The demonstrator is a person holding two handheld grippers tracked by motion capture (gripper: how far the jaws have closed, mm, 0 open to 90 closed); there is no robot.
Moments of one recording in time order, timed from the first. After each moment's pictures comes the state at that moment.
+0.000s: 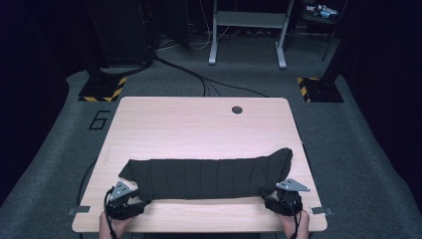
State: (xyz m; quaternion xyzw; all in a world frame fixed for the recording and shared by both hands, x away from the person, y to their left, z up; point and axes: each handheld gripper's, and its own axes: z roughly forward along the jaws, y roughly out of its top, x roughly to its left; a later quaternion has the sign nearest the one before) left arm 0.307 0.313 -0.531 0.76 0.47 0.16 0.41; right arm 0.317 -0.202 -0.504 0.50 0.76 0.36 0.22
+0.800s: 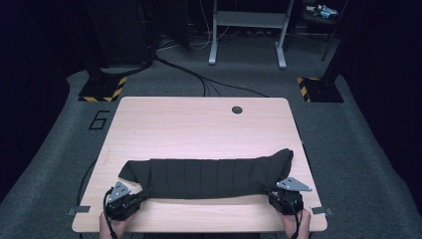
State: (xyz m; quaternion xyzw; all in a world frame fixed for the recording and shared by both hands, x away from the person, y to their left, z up) left arm 0.304 0.313 -0.525 0.75 0.46 0.17 0.44; right arm 0.315 -0.200 -0.490 0.48 0.76 0.37 0.23
